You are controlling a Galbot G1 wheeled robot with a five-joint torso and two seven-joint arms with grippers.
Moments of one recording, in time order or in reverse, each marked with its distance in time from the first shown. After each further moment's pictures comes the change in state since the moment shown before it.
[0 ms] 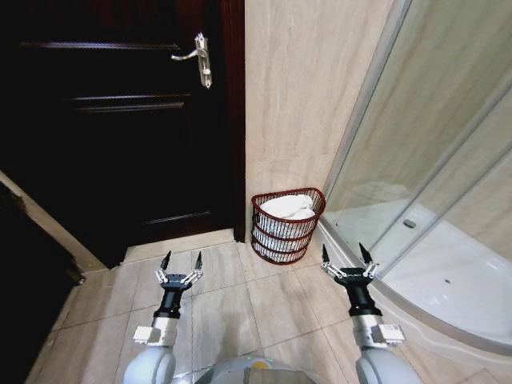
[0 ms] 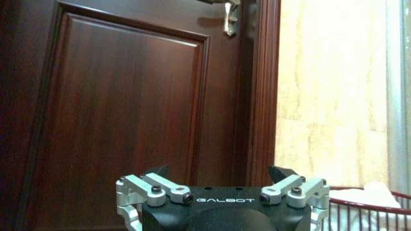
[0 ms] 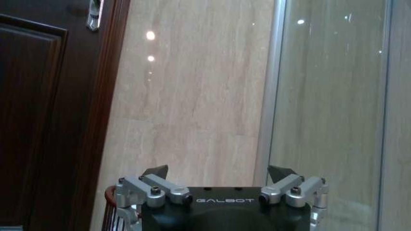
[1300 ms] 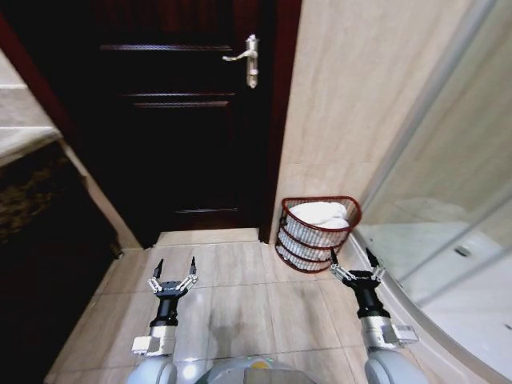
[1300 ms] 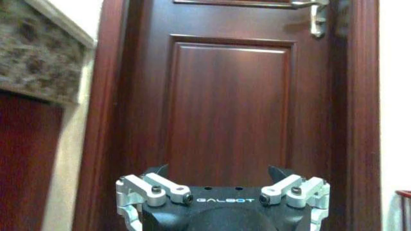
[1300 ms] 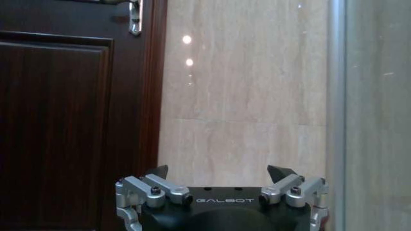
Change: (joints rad) left arm 0.031 -0.046 -0.003 0.004 0.047 -0.020 -0.072; right arm 0.013 -0.069 0.077 -0.058 0.191 0.010 0.005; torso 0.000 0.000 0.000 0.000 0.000
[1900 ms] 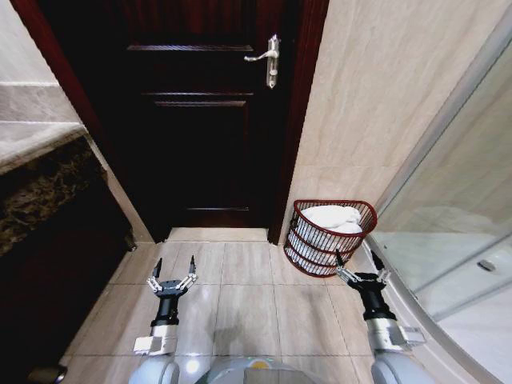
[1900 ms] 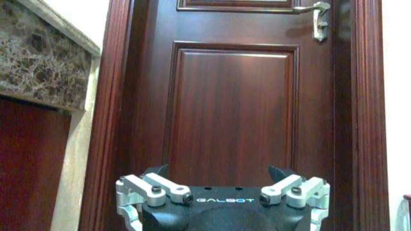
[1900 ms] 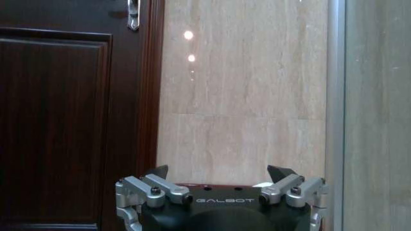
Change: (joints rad) left arm 0.005 -0.008 0.002 -0.005 0.021 -0.021 -0.018; right arm -0.021 -0.019 0.022 -0.006 0.036 0.005 -0.015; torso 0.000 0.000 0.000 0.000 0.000
